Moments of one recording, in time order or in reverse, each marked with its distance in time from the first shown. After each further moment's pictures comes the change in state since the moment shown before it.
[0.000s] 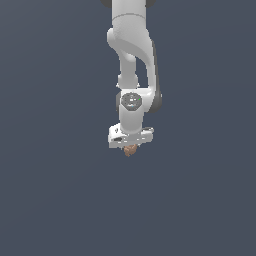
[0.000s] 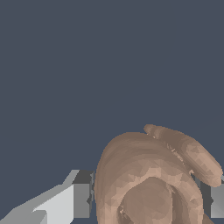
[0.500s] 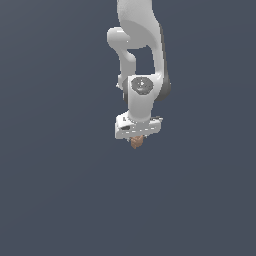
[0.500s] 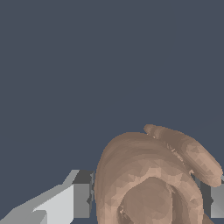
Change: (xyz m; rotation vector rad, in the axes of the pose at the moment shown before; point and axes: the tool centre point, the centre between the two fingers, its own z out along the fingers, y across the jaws) arm -0.013 -0.034 -0.046 0.000 0.000 0.000
